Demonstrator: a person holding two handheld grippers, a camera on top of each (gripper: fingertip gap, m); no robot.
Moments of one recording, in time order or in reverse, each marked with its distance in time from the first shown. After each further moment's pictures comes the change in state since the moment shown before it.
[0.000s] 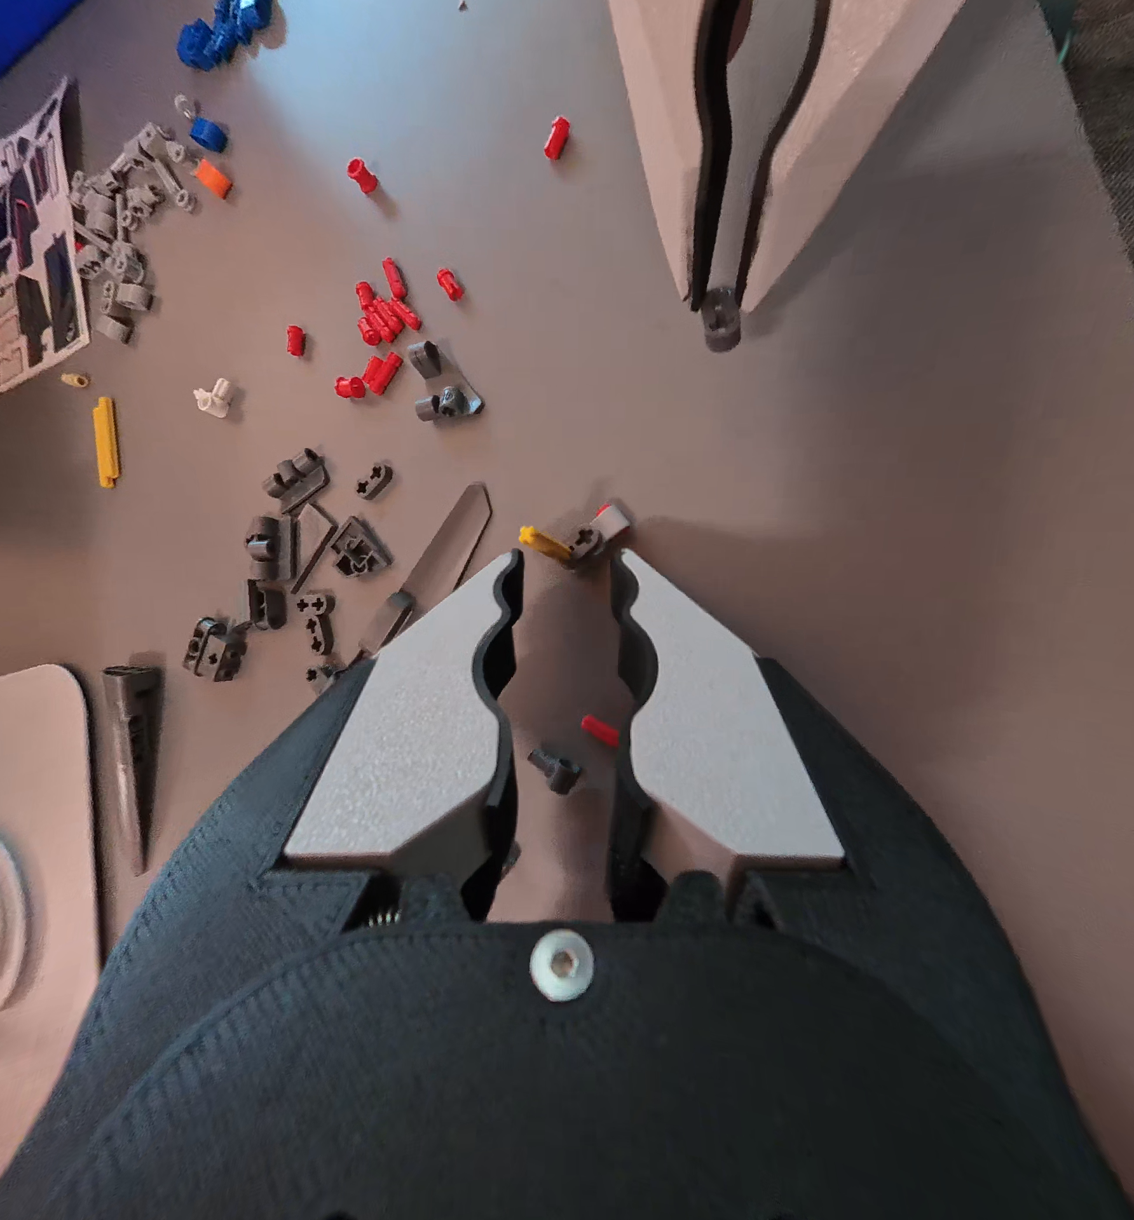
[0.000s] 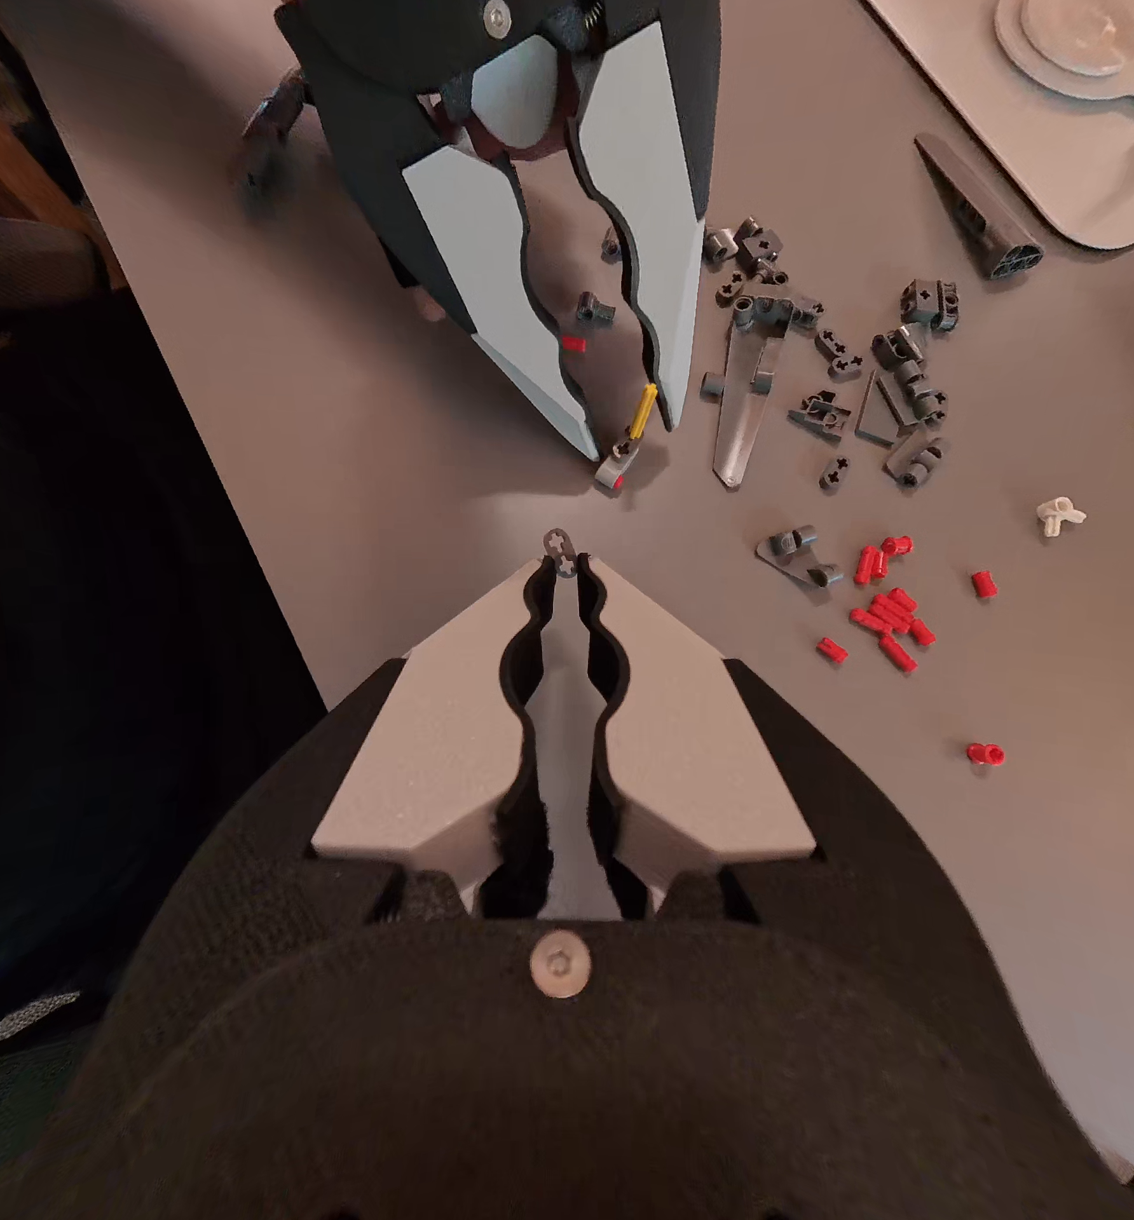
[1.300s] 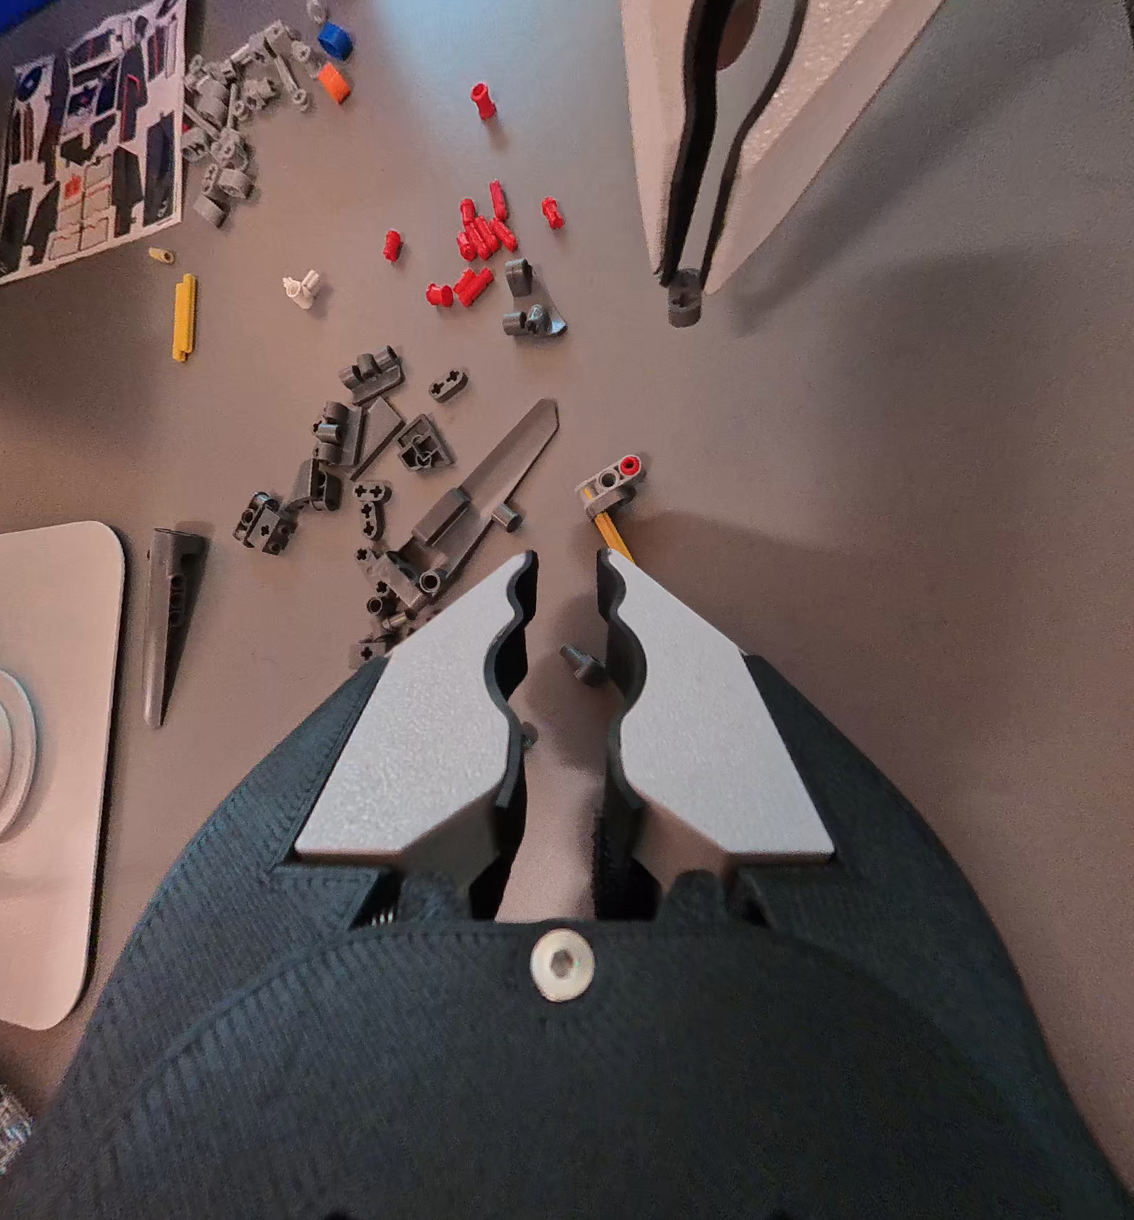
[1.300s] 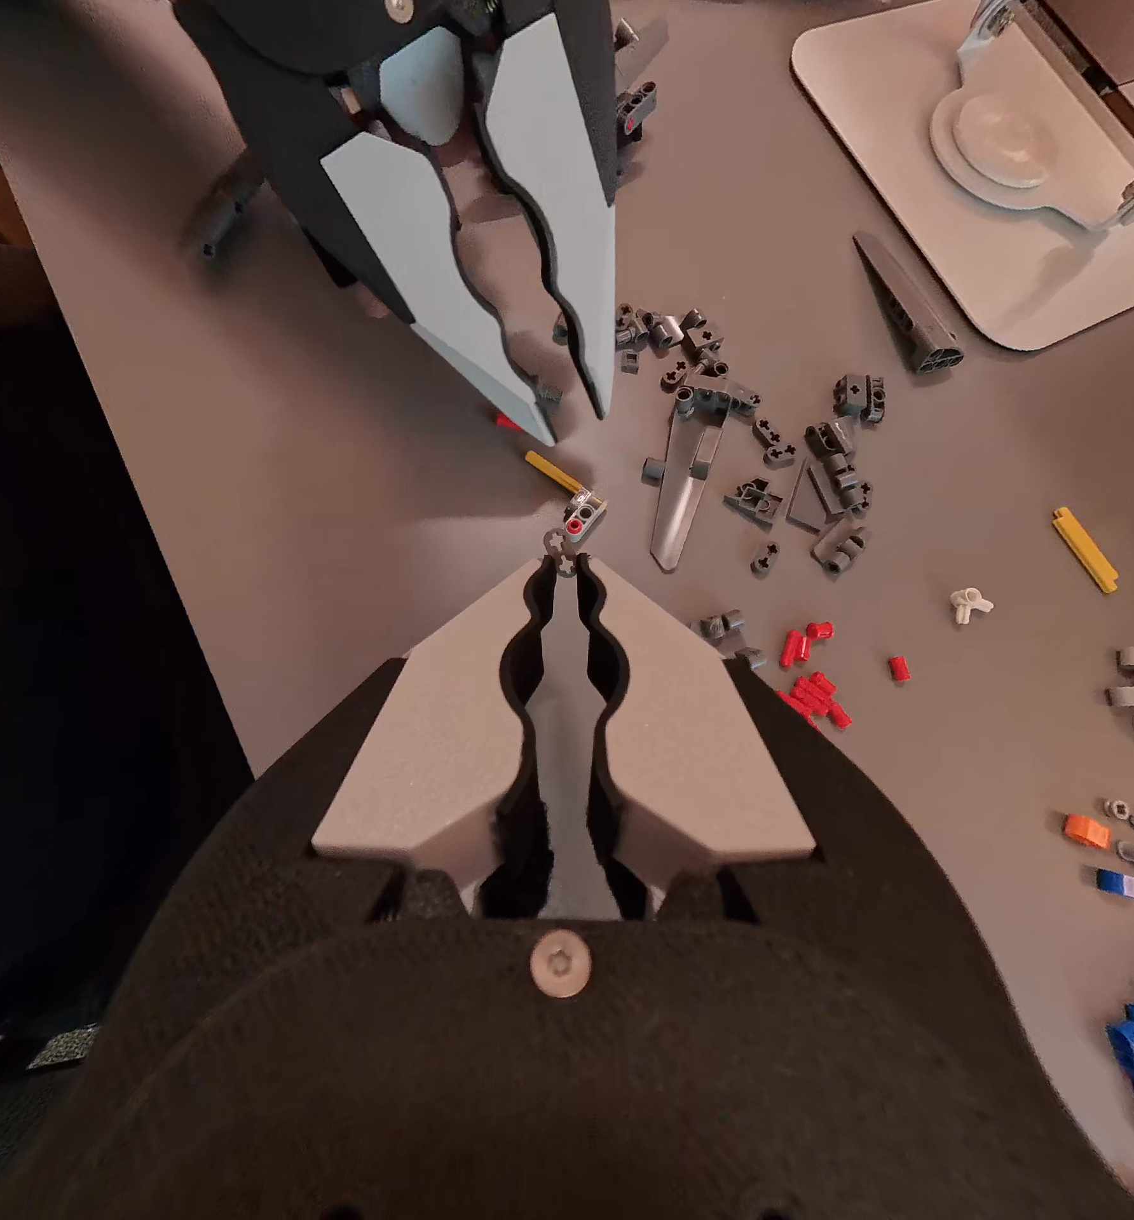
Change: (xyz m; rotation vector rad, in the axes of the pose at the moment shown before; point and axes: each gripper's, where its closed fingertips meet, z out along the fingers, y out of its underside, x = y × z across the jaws) left arm -0.015 0.019 -0.027 0.002 -0.072 -0.146; right arm 0.021 -0.029 0.010 0.015 0.020 -0.048
